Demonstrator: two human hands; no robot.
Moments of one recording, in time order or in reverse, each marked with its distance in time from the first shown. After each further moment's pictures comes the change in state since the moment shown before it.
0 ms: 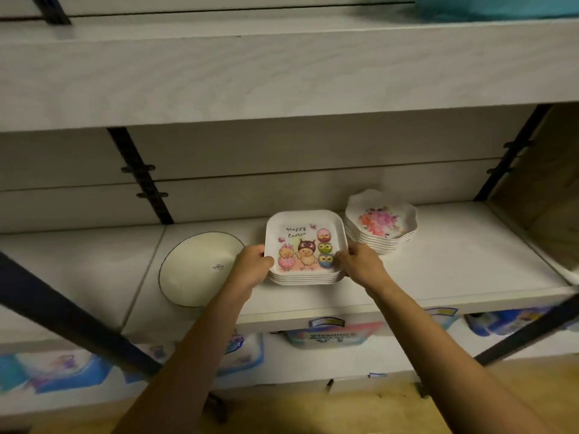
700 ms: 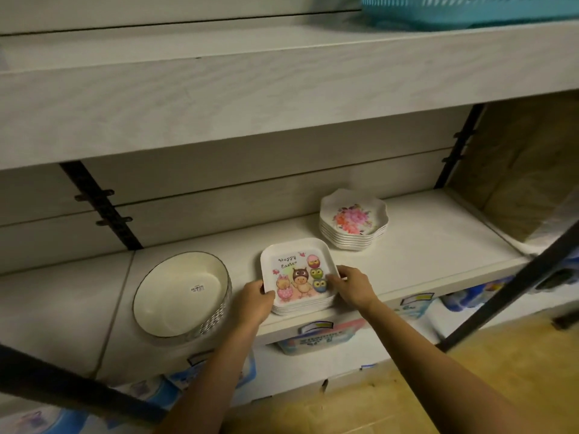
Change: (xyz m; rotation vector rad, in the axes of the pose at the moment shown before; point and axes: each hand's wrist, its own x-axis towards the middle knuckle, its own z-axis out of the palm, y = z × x) left_hand 0.014 -0.046 0.040 0.245 -0.039 -0.017; right_hand -0.006 0.051 0.016 -0.015 0.012 0.095
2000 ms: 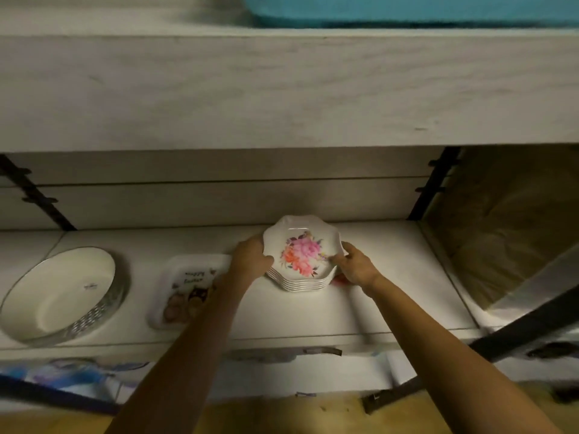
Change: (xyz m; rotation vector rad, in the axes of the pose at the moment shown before) left_hand 0.055 0.193 0.120 0.353 0.145 0.037; right_hand 0.139 0.081 -0.177 0.138 -0.193 0.048
